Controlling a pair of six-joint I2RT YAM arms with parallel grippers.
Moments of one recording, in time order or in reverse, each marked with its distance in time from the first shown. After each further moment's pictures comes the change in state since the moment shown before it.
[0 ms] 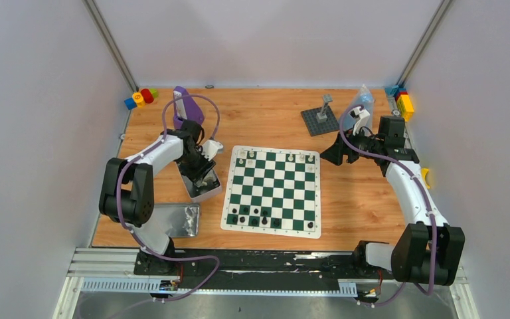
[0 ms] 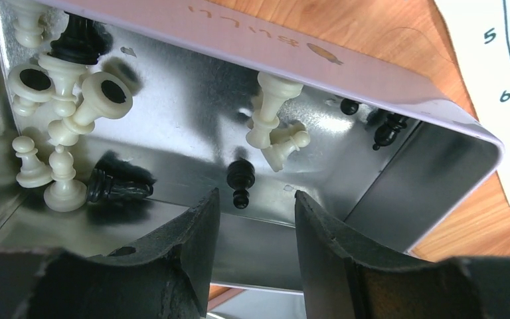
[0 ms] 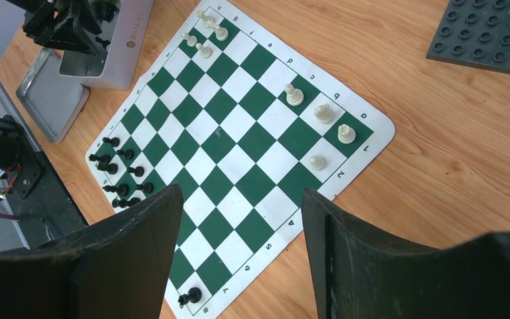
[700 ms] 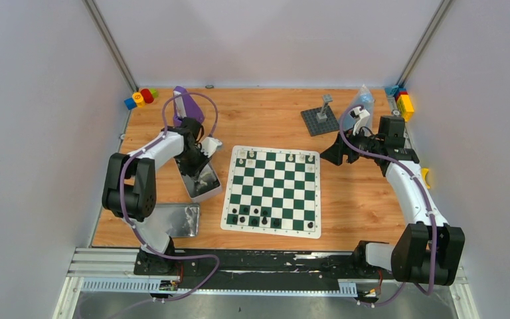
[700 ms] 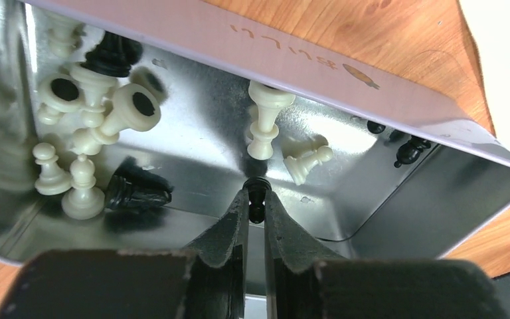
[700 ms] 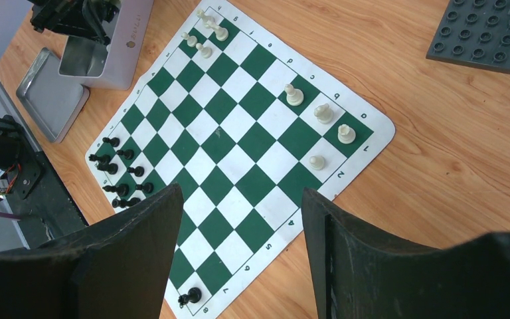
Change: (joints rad) left arm 0.020 0.059 0.032 0.010 -0.019 -0.022; right arm 0.000 0.000 0.000 0.000 0.000 0.000
